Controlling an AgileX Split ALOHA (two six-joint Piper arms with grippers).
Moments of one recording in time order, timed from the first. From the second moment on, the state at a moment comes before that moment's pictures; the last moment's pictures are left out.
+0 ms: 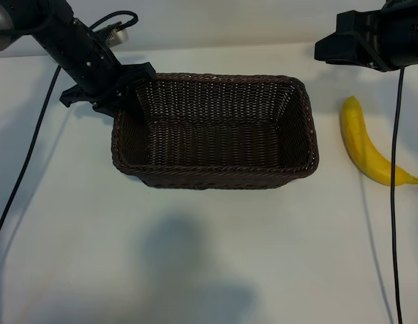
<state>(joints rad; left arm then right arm) -0.13 2.20 -1.74 -0.45 1.16 0.08 0.09 1.55 -1.12 1.04 0.77 -0.62</state>
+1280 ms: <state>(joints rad) -0.12 2.12 -1.74 -0.46 1.18 0.05 0.09 1.55 -1.12 1.04 0.77 -0.62</state>
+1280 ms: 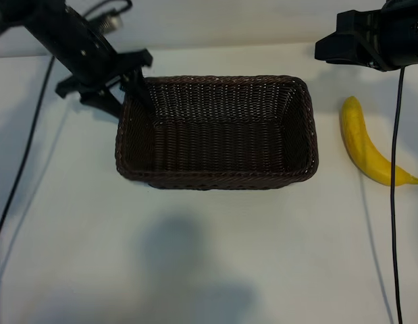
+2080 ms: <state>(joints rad) 0.02 1.68 -1.41 -0.77 1.17 0.33 0.09 1.55 -1.12 1.05 0.77 -0.62</state>
